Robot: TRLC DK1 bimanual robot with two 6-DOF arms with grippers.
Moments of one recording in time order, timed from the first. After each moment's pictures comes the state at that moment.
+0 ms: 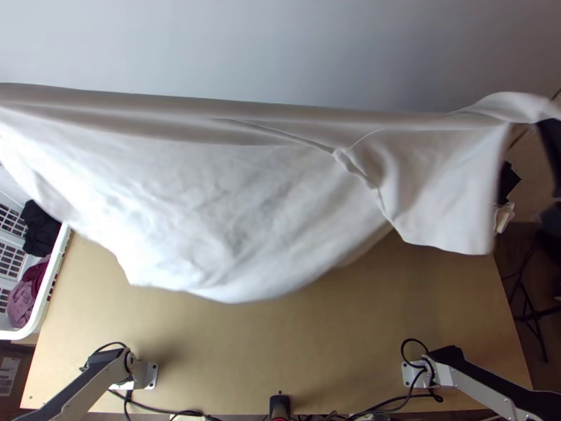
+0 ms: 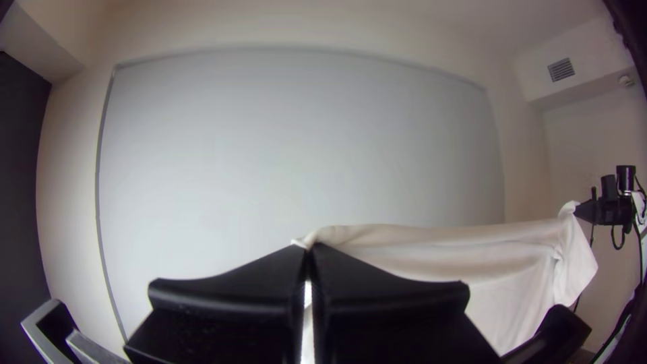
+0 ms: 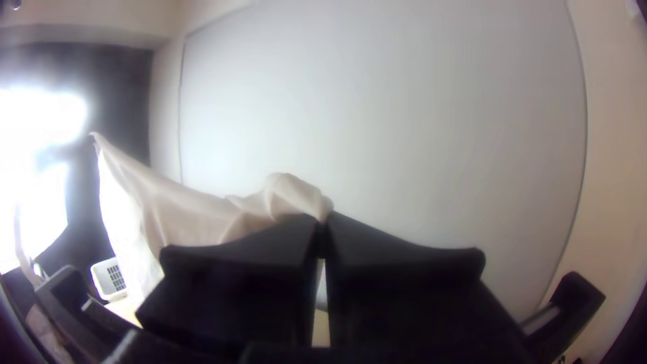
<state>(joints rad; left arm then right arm) 0.22 1.06 2.26 -0.86 0.33 -0.04 0.28 1.14 2.25 -0.98 -0.16 0.02</state>
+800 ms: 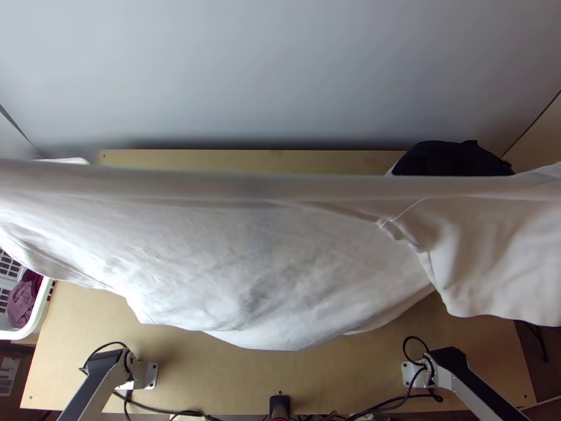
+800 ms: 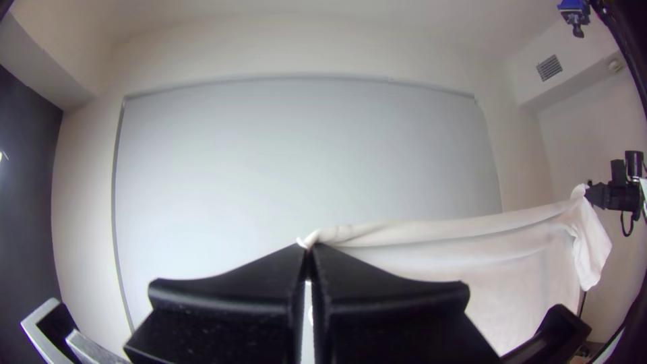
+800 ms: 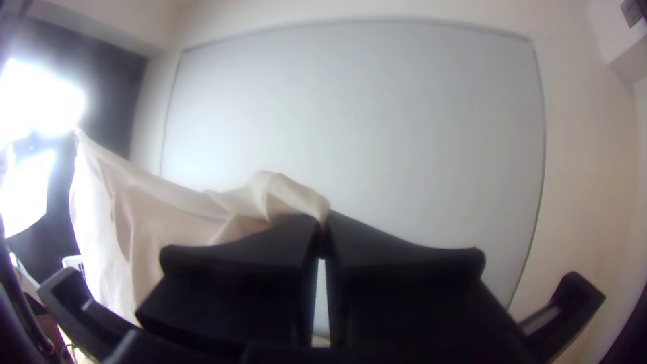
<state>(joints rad) 0.24 0.87 2.15 -0.87 0.32 -0.03 0.19 0.93 2.16 -0.97 -0.14 -0.06</state>
